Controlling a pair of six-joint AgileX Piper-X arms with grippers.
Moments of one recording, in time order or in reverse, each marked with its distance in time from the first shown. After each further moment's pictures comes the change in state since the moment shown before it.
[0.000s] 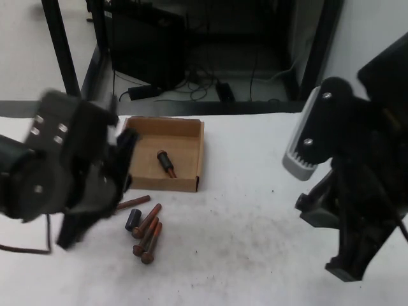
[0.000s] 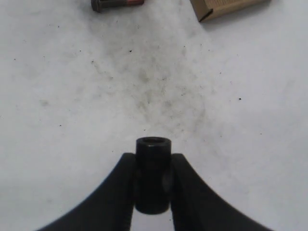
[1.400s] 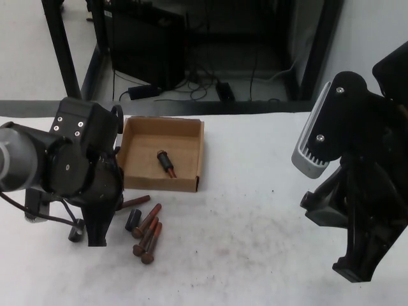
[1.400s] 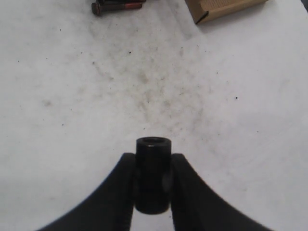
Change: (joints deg) left arm 5.9 13.9 -7.0 -2.1 3.9 -23.3; right arm 0.0 -1.5 0.0 0.6 -0.1 0.3
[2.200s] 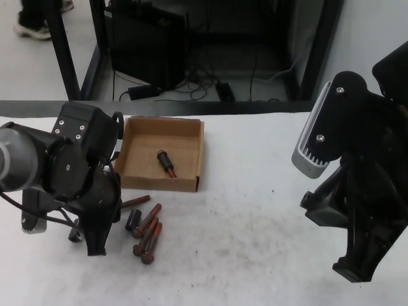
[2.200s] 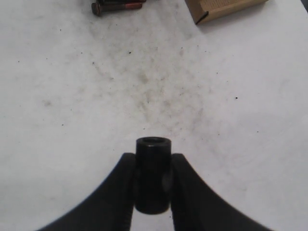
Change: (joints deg) left arm 0.0 0.0 0.0 4.3 -0.2 -3.7; right arm 0.0 0.0 0.0 0.0 0.0 0.0
